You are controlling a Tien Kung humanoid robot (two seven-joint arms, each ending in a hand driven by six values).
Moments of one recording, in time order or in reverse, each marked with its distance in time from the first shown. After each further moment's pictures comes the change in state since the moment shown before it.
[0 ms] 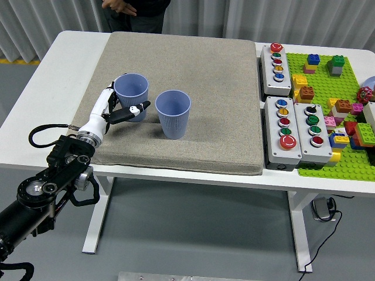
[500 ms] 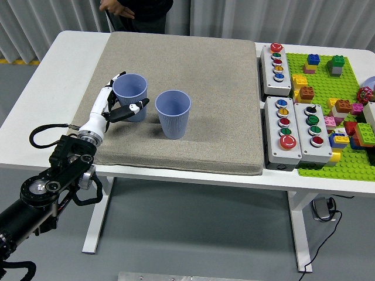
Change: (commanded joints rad) left arm -0.011 -0.009 0.018 0.017 -0.022 0.069 -0.022; right arm 0.002 0.000 -0.001 0.000 -0.001 0.001 0.000
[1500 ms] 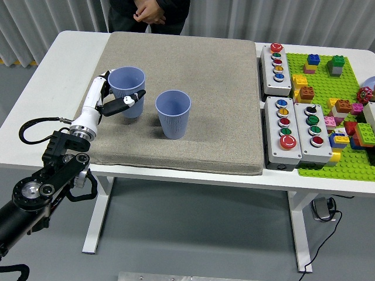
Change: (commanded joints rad) left arm 0.043 0.055 -0.065 -0.155 0.224 0.048 0.053; right arm -0.006 -0.002 0.007 -0.002 -0.006 0.002 0.005
